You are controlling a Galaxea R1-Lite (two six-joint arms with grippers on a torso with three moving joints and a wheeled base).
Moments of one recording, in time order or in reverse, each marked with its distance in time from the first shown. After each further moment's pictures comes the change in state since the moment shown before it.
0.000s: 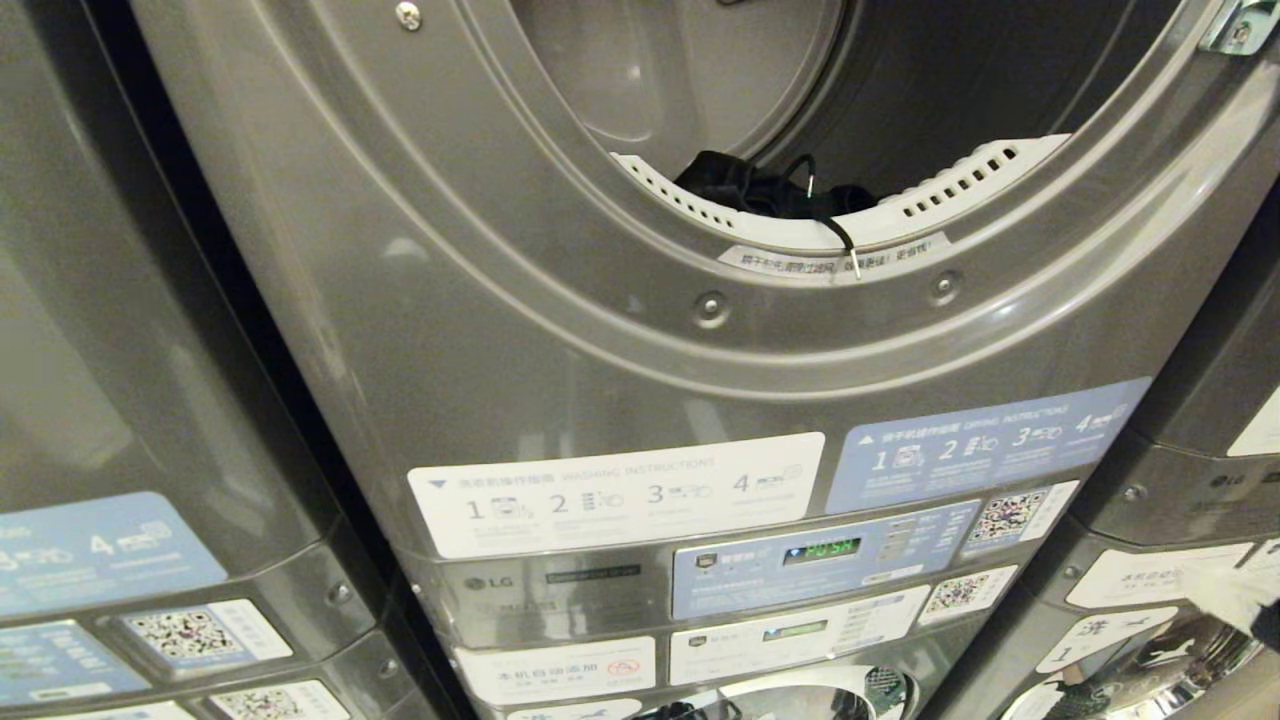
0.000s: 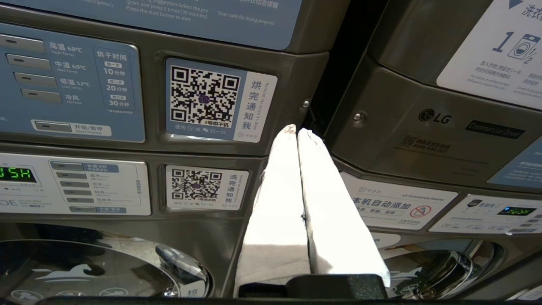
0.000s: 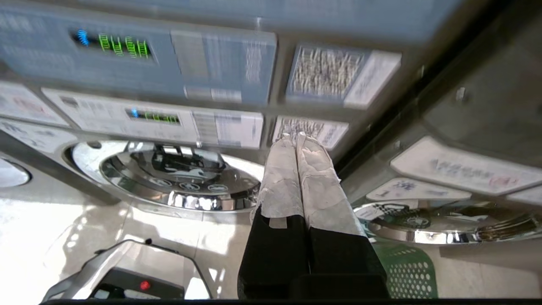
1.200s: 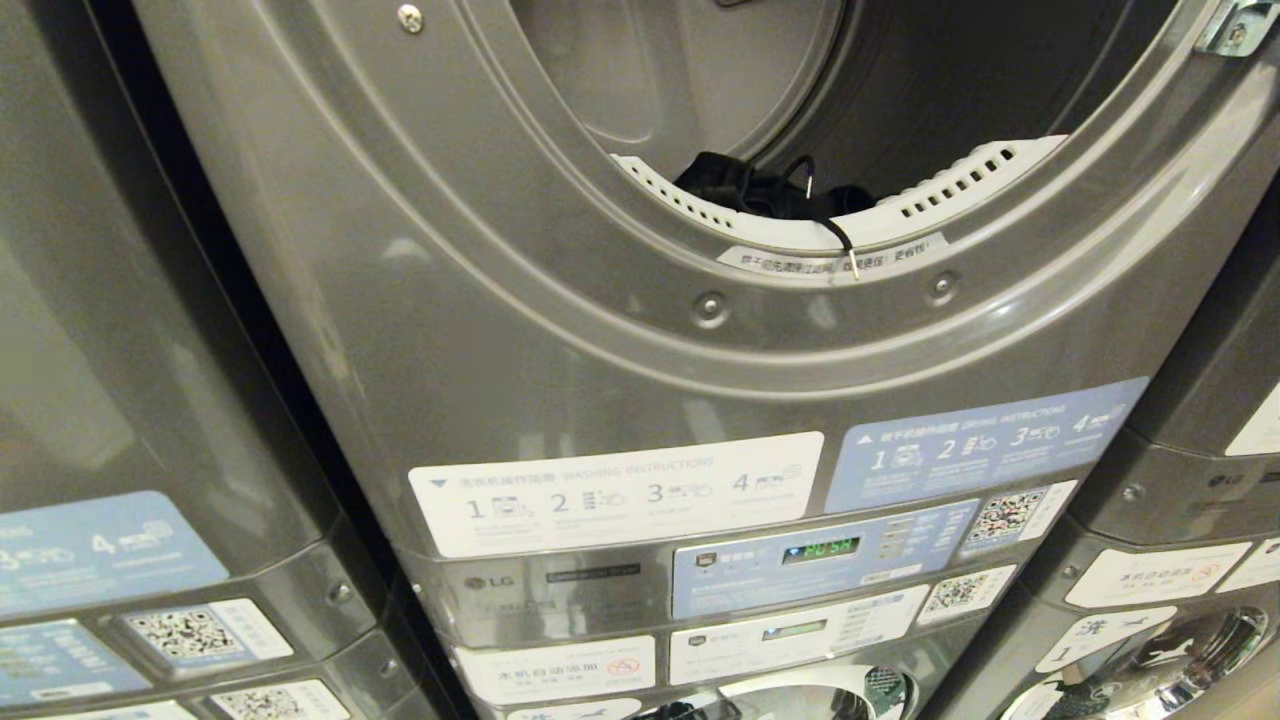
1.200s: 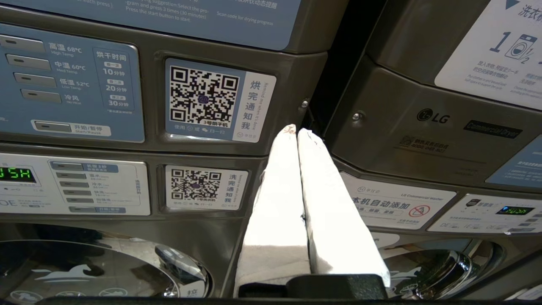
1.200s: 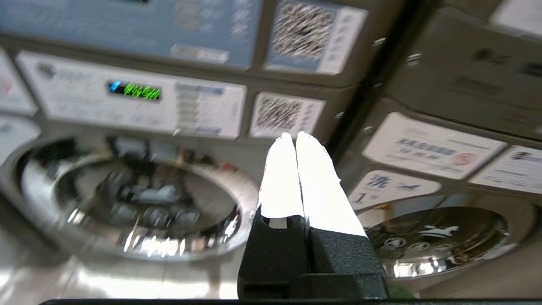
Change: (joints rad) left arm 0.000 0.000 0.000 0.000 0.000 0.000; right arm -0.103 -0.754 0.409 0.053 0.025 -0.059
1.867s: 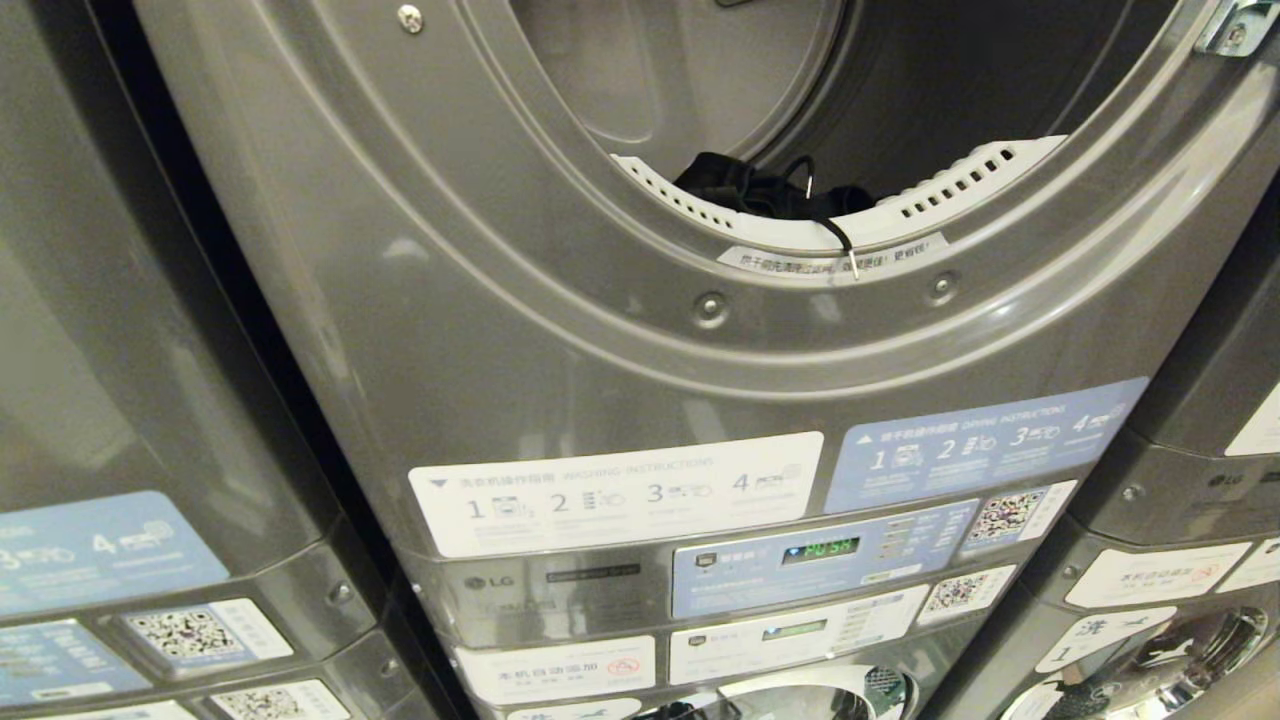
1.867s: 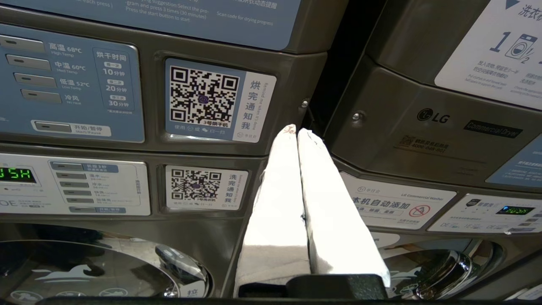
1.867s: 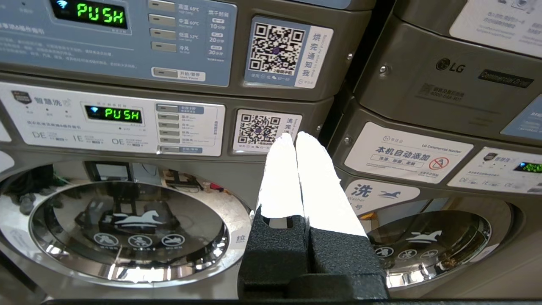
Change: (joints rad) left arm 0.000 0.000 0.000 0.000 -0.001 0.001; right arm -0.007 -0.095 0.017 -0.002 -0.039 0.010
